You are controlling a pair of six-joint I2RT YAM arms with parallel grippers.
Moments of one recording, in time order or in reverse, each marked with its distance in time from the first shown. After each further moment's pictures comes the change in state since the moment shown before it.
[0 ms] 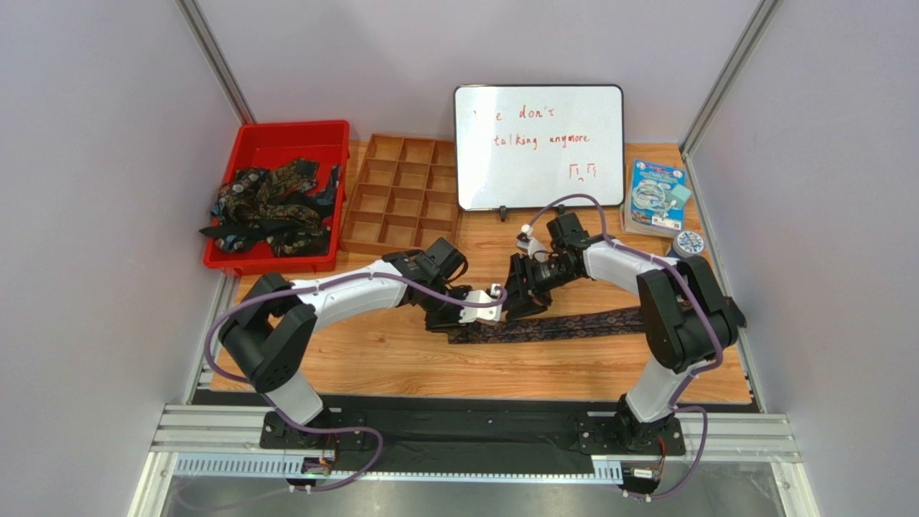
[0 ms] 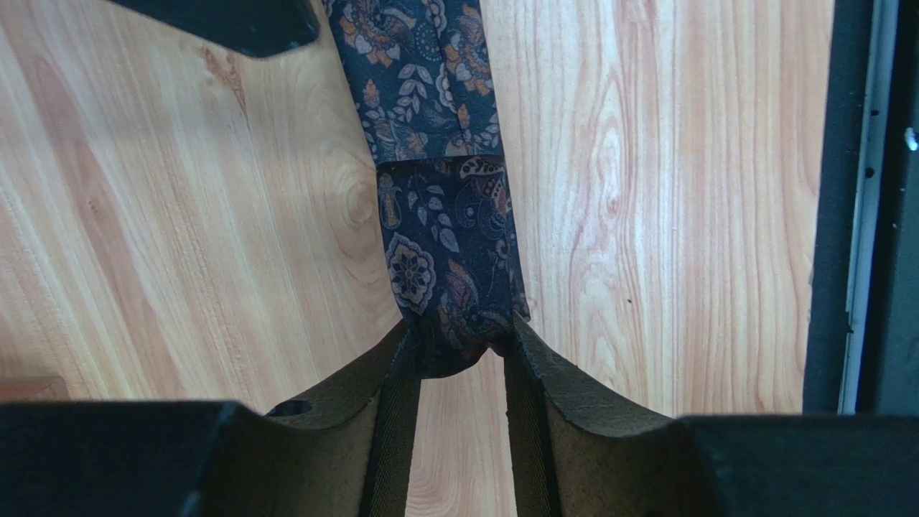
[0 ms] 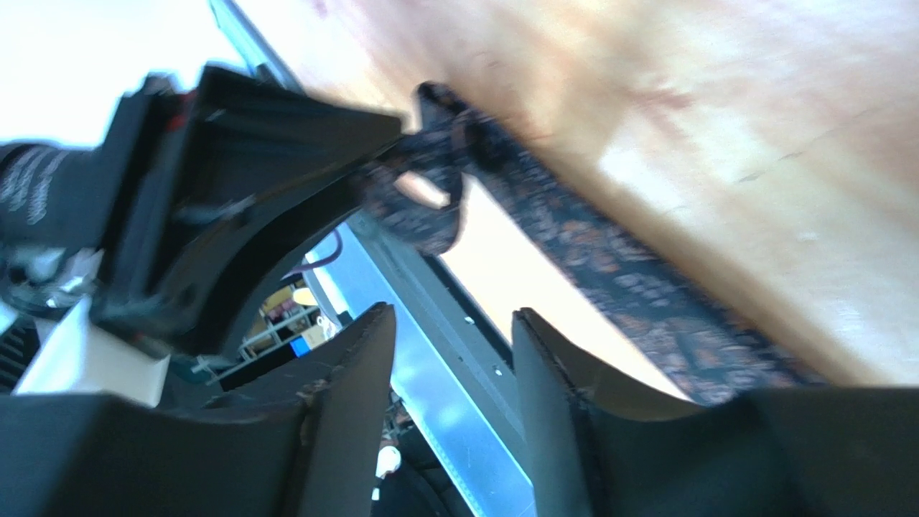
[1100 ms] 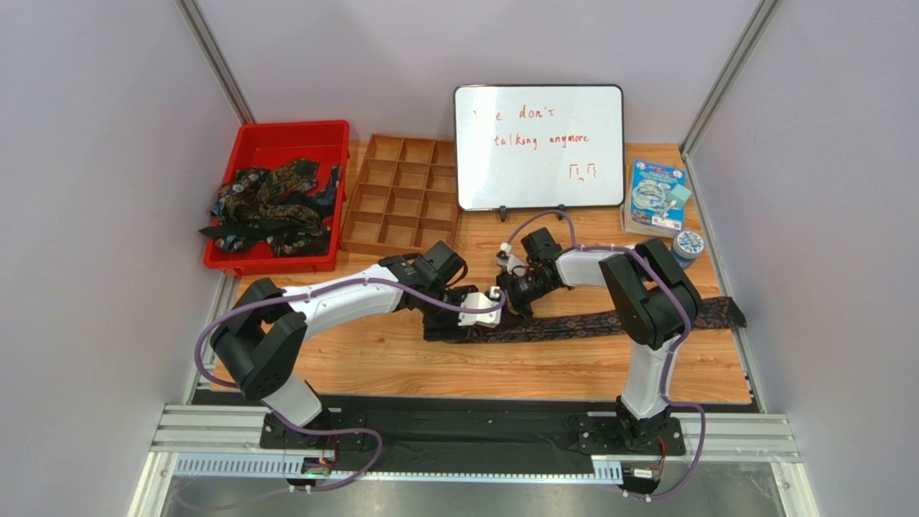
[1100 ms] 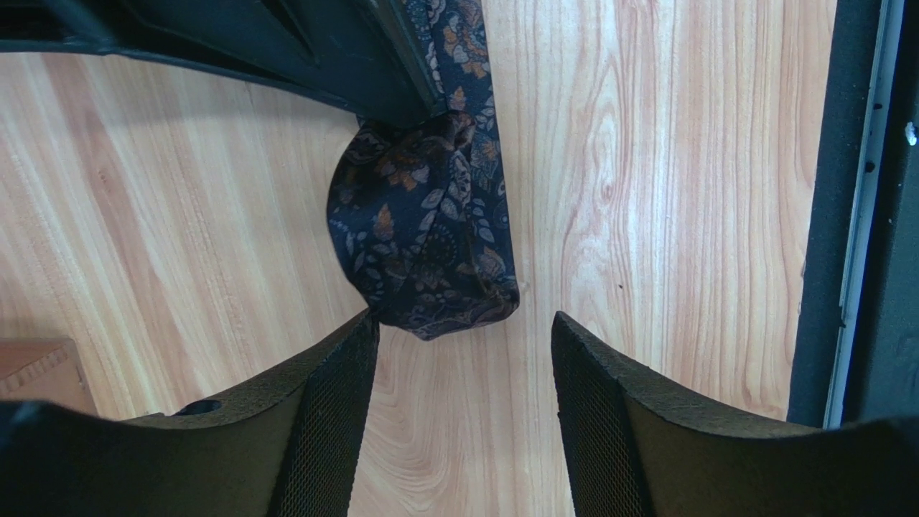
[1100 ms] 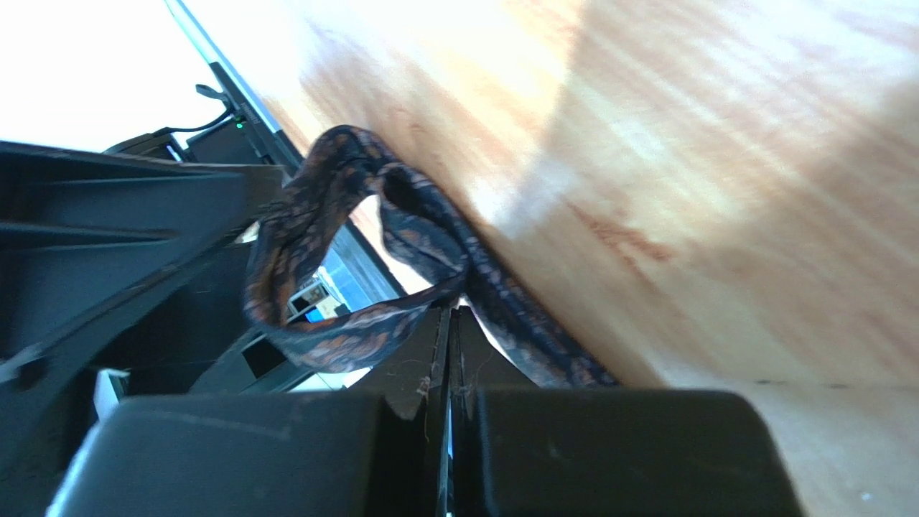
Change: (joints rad) left arm -0.027 -0.028 -0.012 -0.010 -0.066 -0.037; right arm 0.105 0.166 -0.012 0.182 0.012 0.109
